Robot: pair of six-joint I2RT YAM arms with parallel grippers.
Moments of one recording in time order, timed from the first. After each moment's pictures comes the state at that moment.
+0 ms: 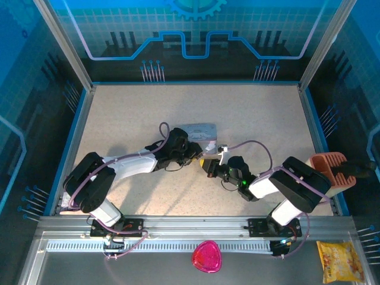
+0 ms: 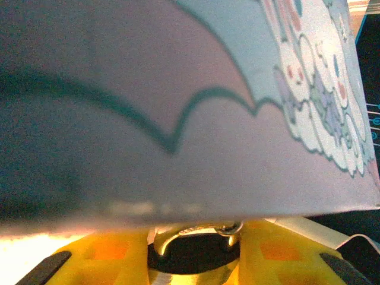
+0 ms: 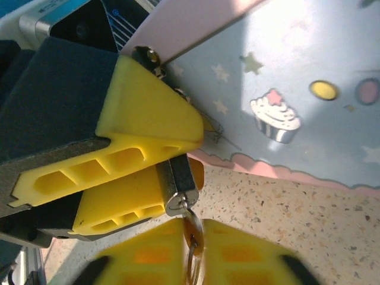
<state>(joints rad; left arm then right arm) -0.69 1.59 0.85 0.00 0.19 -1.35 0.73 1.58 0.28 0.99 -0.13 0.76</state>
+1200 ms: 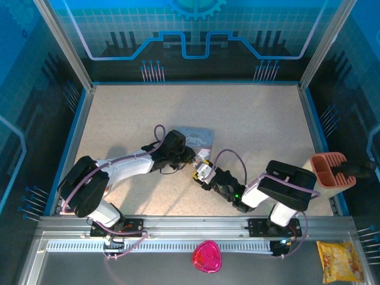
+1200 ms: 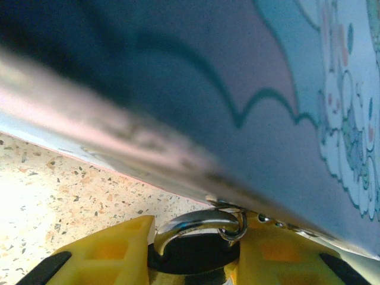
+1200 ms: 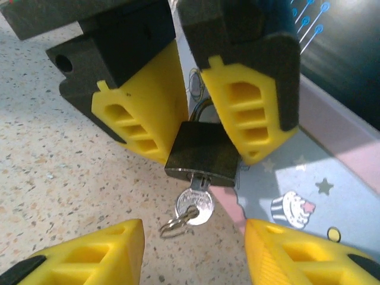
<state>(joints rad) -0.68 1.54 0.85 -0.19 0.14 -1.36 1.03 1.71 0.27 1.16 0.36 -0.32</state>
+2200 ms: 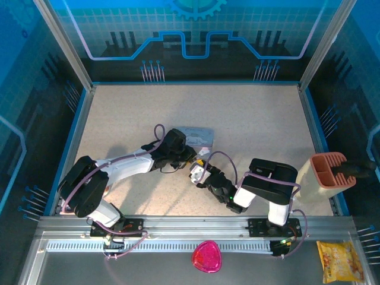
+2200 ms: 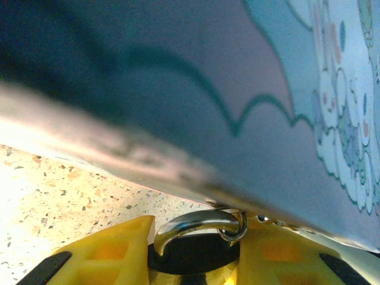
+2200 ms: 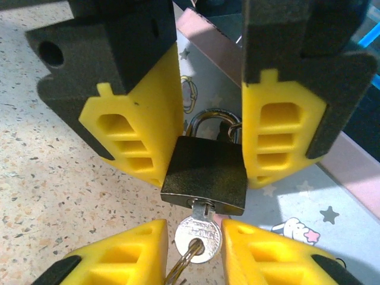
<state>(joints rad) -0.68 1.54 0.86 -0.19 0.16 -1.38 1.07 1.84 0.32 1.28 0.50 -0.45</state>
